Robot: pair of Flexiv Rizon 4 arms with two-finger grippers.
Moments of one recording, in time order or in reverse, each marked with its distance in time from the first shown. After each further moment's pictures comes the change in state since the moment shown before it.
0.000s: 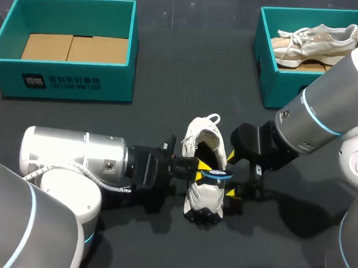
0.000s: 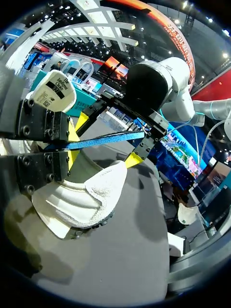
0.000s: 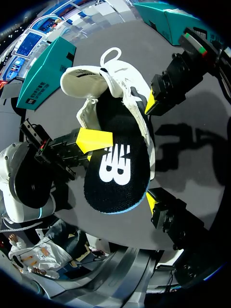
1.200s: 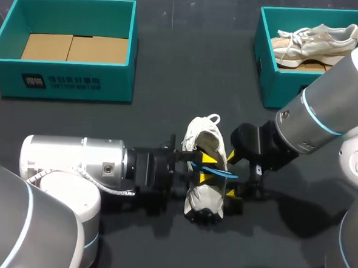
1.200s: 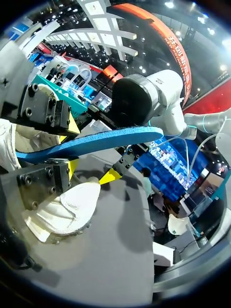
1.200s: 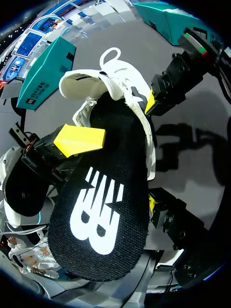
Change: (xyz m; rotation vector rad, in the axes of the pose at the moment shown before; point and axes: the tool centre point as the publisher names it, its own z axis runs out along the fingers) left arm -0.015 -0.028 0.000 0.084 -0.089 -0.047; right arm 0.000 0.000 0.000 0.000 0.000 0.000
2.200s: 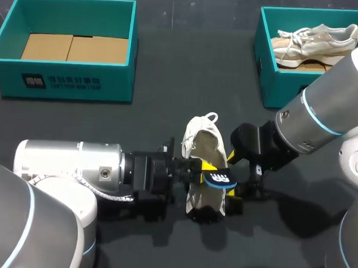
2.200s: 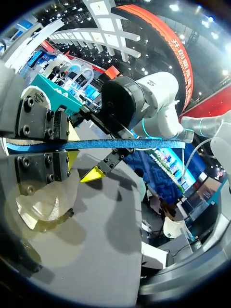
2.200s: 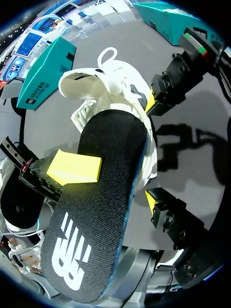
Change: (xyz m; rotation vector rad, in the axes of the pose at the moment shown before) left arm 0.004 -0.017 -0.005 -0.005 -0.008 -0.032; right arm 0.000 0.000 0.000 0.000 0.000 0.000
